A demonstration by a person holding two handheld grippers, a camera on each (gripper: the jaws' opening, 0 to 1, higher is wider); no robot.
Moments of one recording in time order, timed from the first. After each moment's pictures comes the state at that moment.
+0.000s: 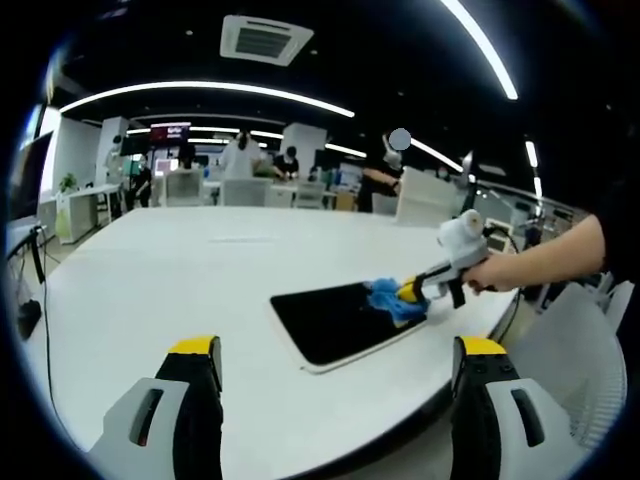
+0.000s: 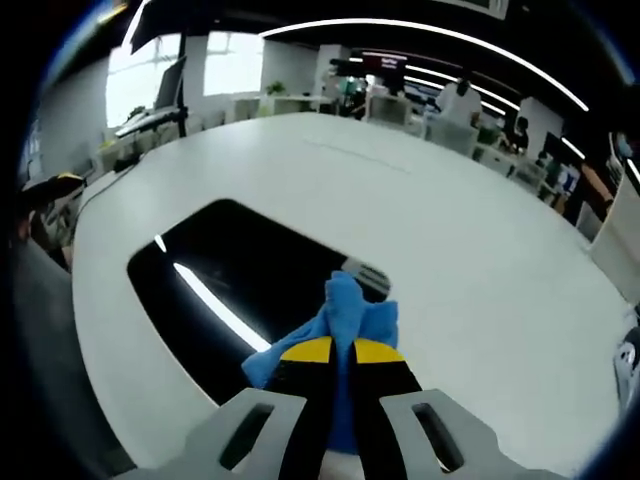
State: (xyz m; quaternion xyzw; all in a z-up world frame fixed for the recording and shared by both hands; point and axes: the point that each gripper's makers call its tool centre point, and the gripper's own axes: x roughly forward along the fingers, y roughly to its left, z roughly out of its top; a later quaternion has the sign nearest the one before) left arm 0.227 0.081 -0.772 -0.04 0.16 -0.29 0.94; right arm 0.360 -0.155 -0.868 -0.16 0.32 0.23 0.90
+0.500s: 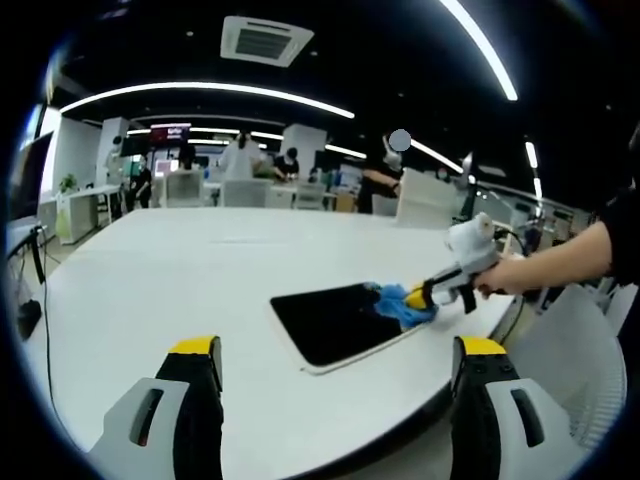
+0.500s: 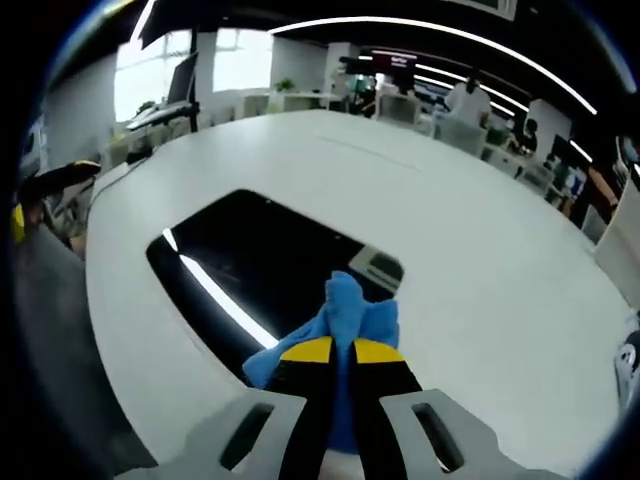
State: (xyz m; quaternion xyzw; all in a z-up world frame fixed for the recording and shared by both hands) left arm 0.227 0.081 -0.771 -0.05 0.15 -0.28 0.95; right arm 0.334 -0.152 -0.868 -0.17 0.32 0.25 0.90
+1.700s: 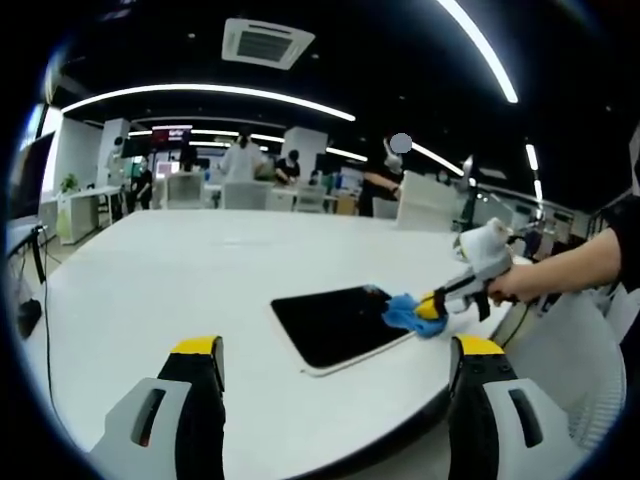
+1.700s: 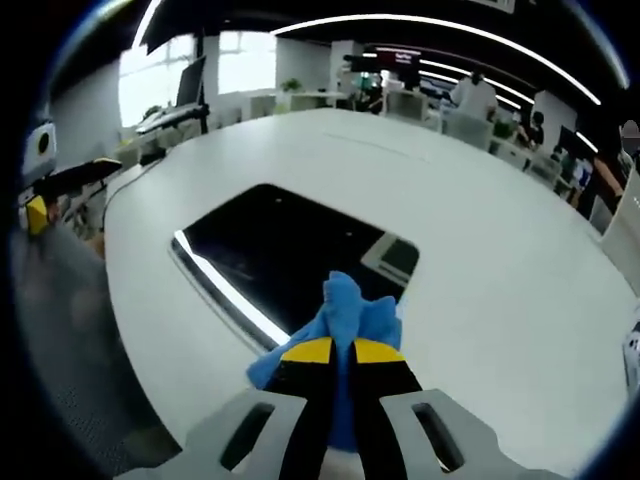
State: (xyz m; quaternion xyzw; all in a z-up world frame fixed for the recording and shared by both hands) left arm 0.227 0.082 -0.770 -0.05 0.15 -0.28 0.95; right arm 0.312 -0.148 -0.868 -0.15 0.34 0.27 0.89
